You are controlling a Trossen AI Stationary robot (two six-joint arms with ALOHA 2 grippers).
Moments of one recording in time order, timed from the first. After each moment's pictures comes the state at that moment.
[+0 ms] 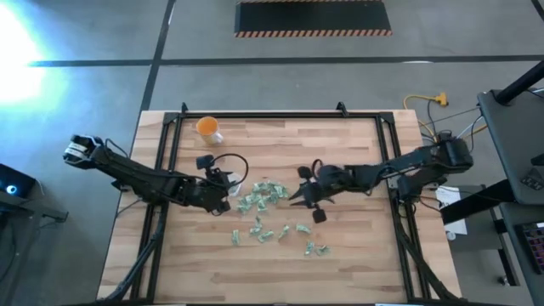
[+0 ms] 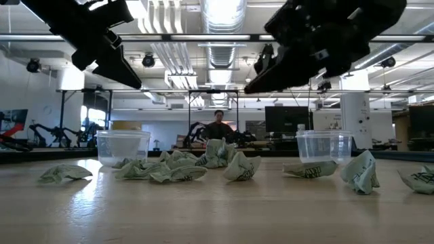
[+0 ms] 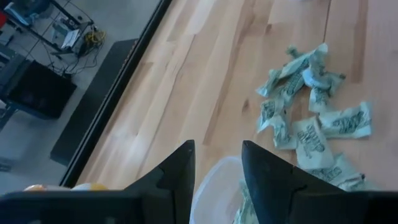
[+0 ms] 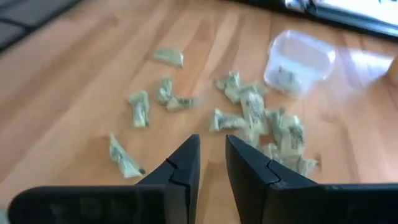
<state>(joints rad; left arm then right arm) -0.32 1.12 0.71 -0.47 -0.78 -0.22 0.06 1.54 0.70 0.30 -0.15 -0.19</state>
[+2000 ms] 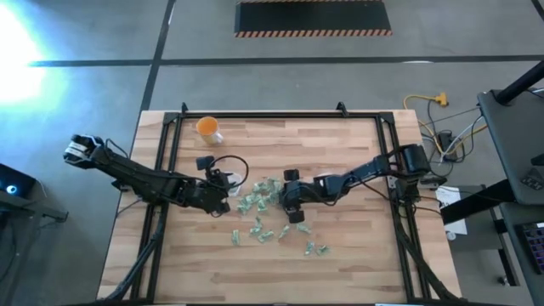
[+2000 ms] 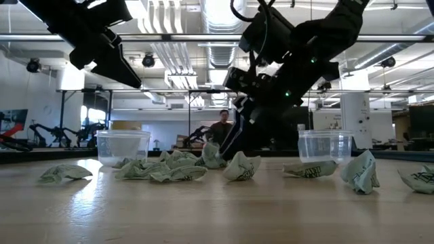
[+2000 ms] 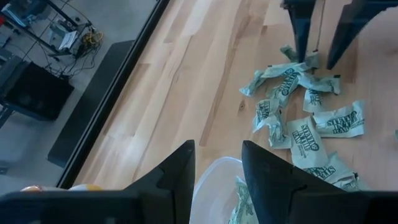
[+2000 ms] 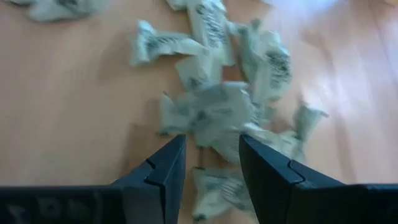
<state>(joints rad) -0.33 1.13 0.71 -0.45 -0.78 -0.23 0.09 1.90 0.94 0.15 0.22 -0.19</state>
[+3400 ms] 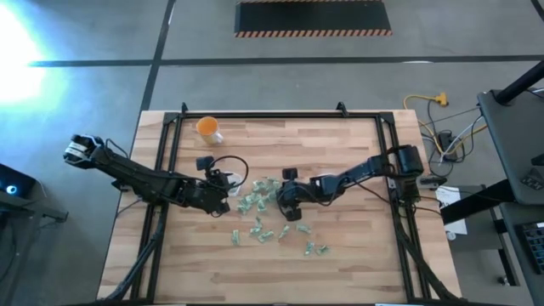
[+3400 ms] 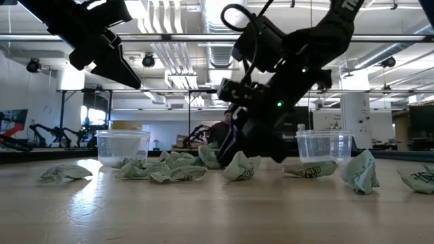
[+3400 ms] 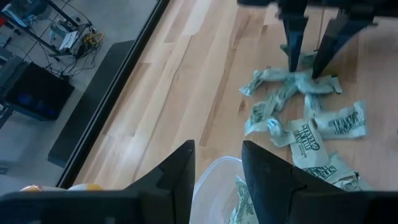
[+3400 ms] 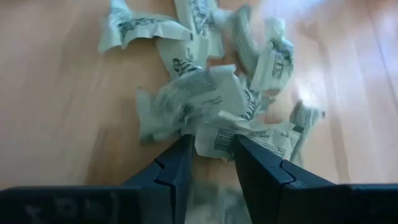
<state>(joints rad) -0.33 1.13 0.70 -0.45 -0.78 -0.23 0.08 1.98 0.99 0.16 0.27 -0.22</state>
